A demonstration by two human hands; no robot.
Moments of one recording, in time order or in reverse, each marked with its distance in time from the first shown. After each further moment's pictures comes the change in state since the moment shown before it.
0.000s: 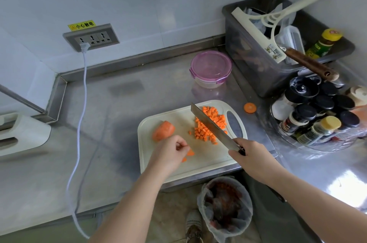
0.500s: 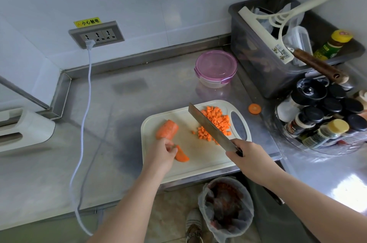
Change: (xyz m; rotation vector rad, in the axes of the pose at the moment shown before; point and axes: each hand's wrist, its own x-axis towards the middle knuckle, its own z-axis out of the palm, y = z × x) left_hand 0.003 -0.029 -0.001 -0.161 0.132 -0.233; right_hand 0.003 -0.008 0.007 0.008 -0.041 -0.060
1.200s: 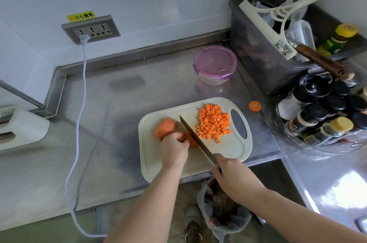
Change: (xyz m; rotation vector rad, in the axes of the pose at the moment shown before) left_hand 0.009 0.028 0.039 -0.188 0.133 -0.047; right_hand -0.003 -0.002 0.049 -0.256 -0.111 -0.053
